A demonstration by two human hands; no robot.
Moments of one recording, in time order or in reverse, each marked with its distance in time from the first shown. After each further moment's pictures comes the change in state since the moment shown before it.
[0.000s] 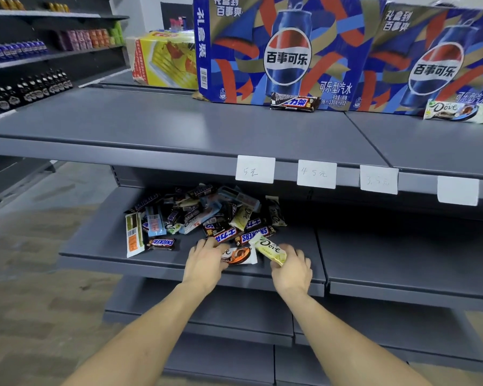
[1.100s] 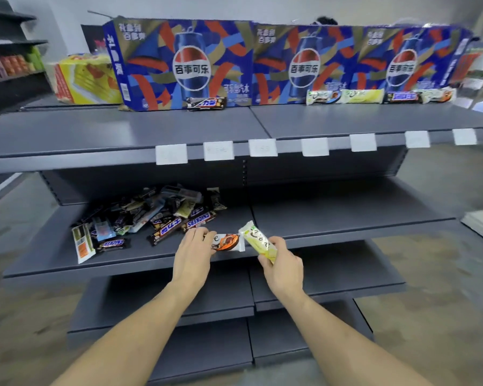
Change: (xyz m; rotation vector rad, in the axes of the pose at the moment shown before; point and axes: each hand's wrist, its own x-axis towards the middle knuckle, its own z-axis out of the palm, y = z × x) left_hand -0.070 0.108 -0.017 0.026 0.285 0.269; right_hand -0.103 0.095 -0.099 0.128 0.172 -0.047
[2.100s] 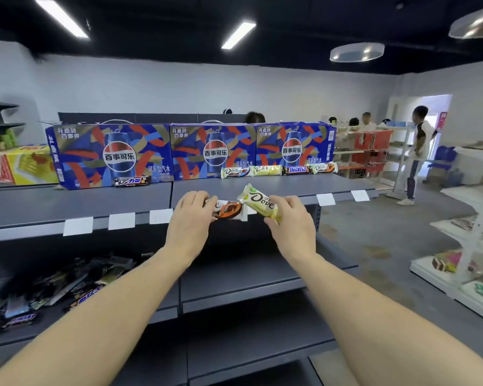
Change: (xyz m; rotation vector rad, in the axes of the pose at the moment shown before) left_hand 0.114 0.256 -0.157 0.111 0.445 0.318; right_hand 0.070 0.043 -0.330 -0.128 0.482 -0.287
